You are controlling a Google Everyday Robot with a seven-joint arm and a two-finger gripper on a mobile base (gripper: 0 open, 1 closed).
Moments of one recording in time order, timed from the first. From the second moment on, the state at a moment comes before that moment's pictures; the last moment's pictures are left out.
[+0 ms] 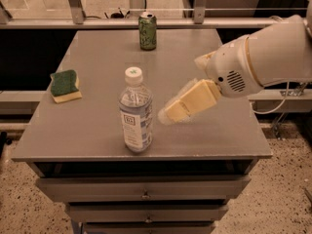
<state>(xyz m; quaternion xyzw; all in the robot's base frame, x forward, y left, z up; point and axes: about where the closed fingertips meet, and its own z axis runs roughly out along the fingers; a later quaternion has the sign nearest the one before) 0.460 -0.067 0.954 -0.46 0.78 0.21 0.37</state>
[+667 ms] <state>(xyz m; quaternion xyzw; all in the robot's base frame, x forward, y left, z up) 0.464 -0.003 0.930 -0.42 0.76 0.28 0.42</state>
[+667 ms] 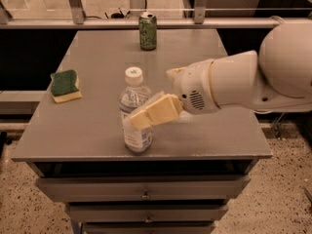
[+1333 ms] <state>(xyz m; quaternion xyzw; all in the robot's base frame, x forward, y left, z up) 0.491 0.001 0.913 -0.38 0.76 0.29 0.44</state>
